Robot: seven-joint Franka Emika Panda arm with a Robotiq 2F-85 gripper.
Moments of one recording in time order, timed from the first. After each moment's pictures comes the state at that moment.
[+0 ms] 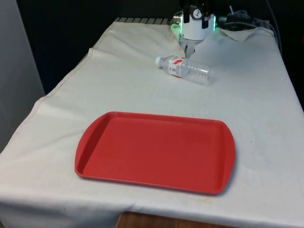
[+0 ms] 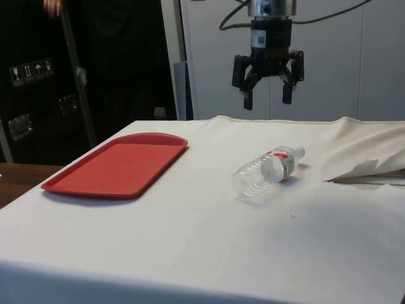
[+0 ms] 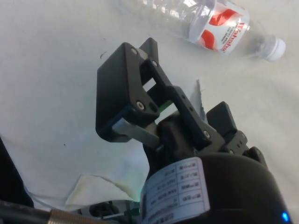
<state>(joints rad) 0.09 -0.47 -0.11 -2.85 -0.02 2.46 0.81</state>
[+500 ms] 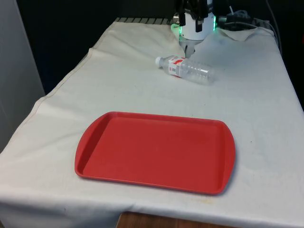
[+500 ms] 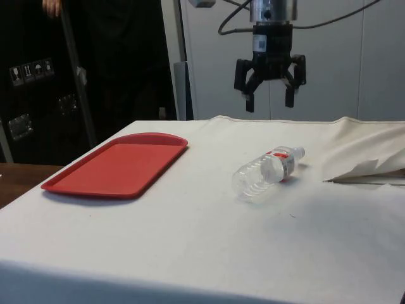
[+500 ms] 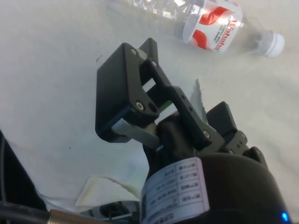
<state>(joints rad) 0.08 -0.44 -0.16 -2.85 0.00 2.47 0.80</state>
